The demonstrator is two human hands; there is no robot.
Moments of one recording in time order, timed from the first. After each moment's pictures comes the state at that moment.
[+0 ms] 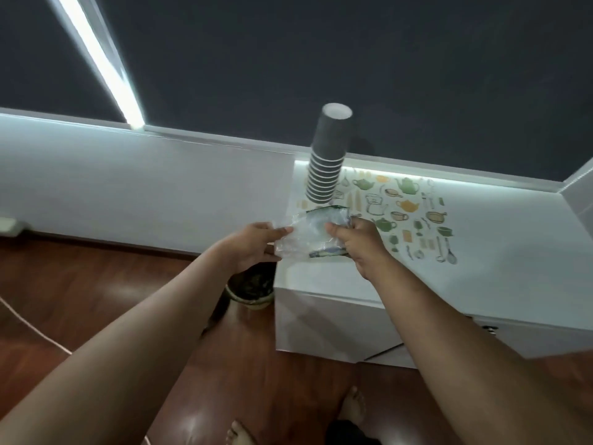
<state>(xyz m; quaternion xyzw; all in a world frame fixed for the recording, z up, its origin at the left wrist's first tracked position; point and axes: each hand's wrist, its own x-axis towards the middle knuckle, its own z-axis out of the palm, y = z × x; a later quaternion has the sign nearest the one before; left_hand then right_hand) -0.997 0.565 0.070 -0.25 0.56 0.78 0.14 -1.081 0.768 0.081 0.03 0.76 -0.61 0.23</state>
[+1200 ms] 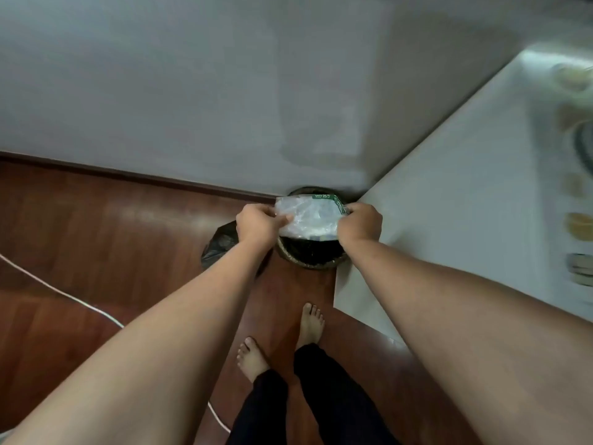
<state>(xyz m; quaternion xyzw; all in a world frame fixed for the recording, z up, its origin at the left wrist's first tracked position) -1.043 0.299 -0.224 -0.48 0.71 0.51 0.09 -1.122 0.456 -0.210 0.11 0.94 -0.27 0.20</state>
